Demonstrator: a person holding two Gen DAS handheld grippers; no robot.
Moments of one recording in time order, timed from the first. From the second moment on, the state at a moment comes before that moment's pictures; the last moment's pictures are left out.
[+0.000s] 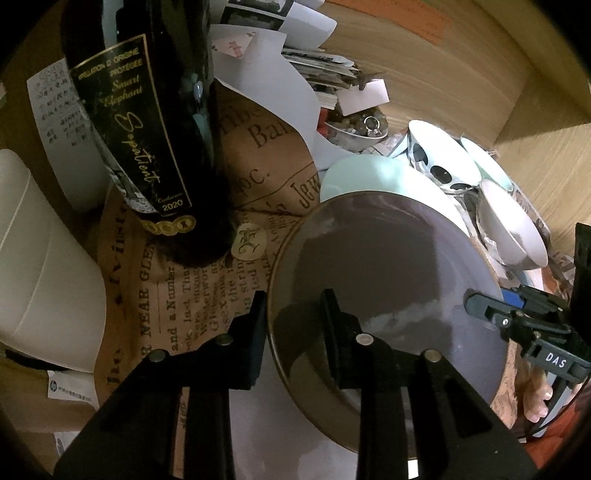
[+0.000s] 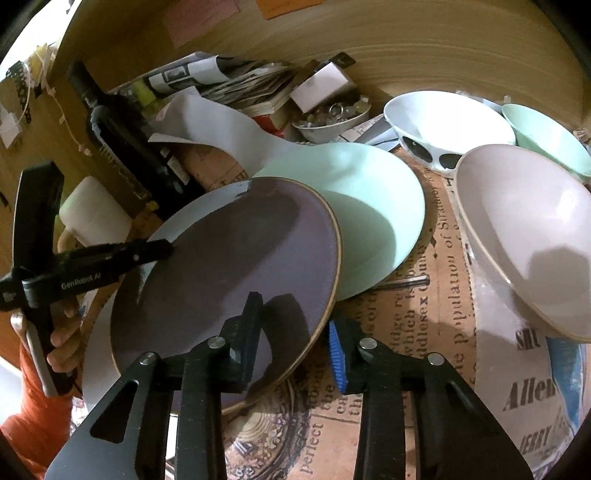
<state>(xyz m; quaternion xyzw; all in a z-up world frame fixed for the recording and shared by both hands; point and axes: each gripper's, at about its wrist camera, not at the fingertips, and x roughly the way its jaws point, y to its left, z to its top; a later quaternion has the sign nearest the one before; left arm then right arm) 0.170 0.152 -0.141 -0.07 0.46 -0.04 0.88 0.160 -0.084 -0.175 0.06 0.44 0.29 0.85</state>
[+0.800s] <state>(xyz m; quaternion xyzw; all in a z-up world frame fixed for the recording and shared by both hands) 0.144 0.139 -0.122 -0.08 0.42 -0.03 0.90 0.145 -0.100 -0.155 0.06 0.42 0.28 0.86</state>
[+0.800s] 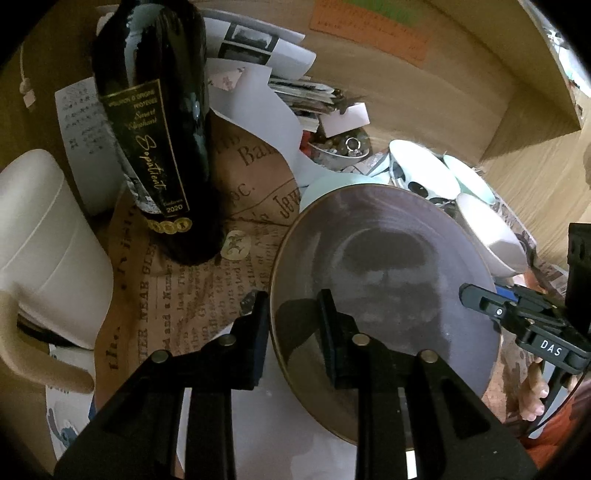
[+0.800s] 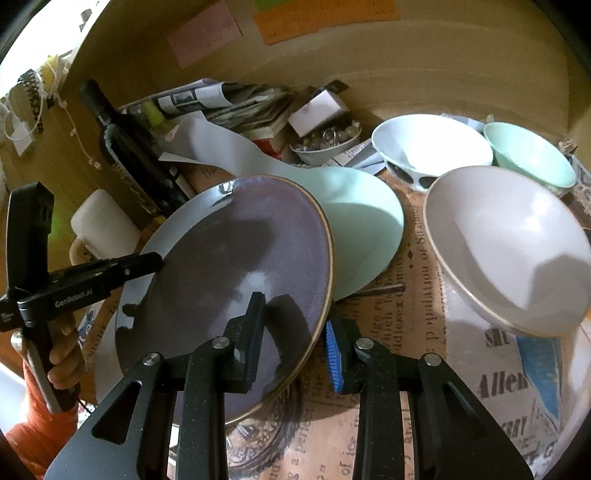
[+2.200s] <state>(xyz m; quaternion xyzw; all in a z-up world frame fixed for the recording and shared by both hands) 0.069 0.034 -0.110 -0.09 0.42 -0.05 0.90 0.067 -0.193 -0.140 0.07 0.40 0.27 0.88</state>
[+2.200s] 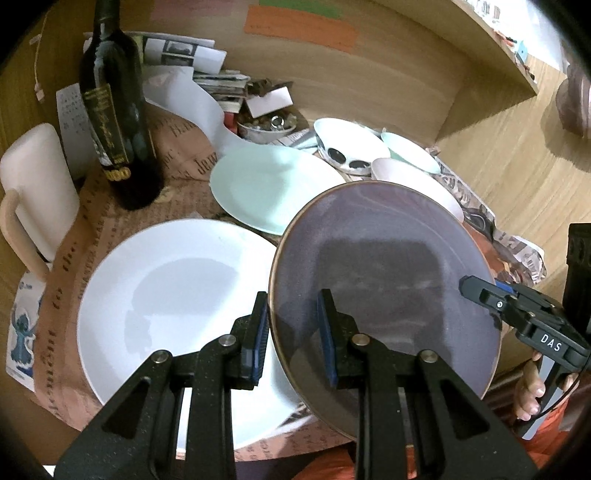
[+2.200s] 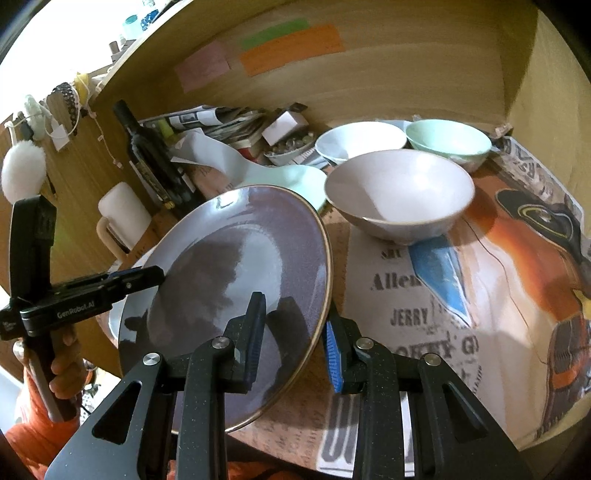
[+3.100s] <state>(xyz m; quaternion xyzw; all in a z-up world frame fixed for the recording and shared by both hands) 0.088 -0.022 -0.143 -0.07 0.46 -0.05 0.88 0.081 -0.238 -0.178 0.08 0.45 0.24 0.85</state>
